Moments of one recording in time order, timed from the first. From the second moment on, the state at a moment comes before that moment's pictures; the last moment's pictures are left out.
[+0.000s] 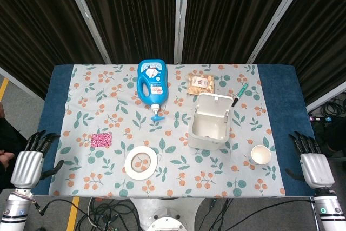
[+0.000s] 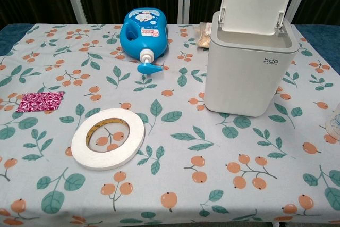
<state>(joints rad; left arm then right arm) -0.07 -1.31 -0.02 -1.49 1.59 1.57 -0.04 0.11 -1.25 0.01 -1.34 -1.52 1.38 0.09</state>
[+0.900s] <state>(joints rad) -0.07 -1.31 -0.01 -1.46 1.58 1.57 -0.07 0.22 -1.30 0.01 -1.45 -1.54 1.24 -0.08</state>
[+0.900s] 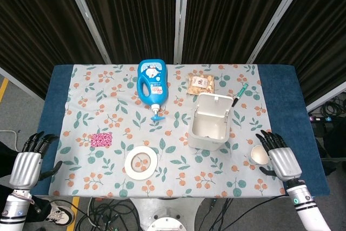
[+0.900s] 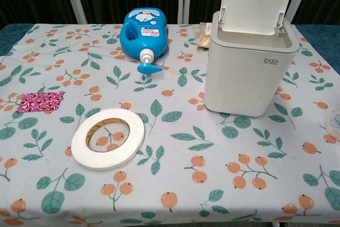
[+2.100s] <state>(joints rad) -0.07 -1.31 -0.01 -1.46 1.58 1.55 -0.06 0.23 -1.15 0.06 -1.70 -1.66 1.44 -0.08</state>
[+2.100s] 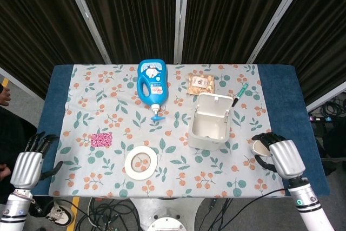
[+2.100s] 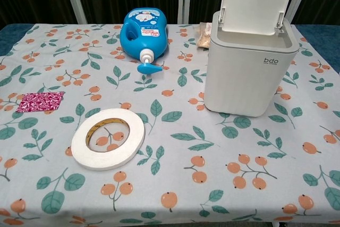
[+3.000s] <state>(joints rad) -0.07 -1.31 -0.02 -1.46 1.55 1.53 -0.06 0.53 -1.27 0.22 -1.78 -1.61 1.20 -0.20</state>
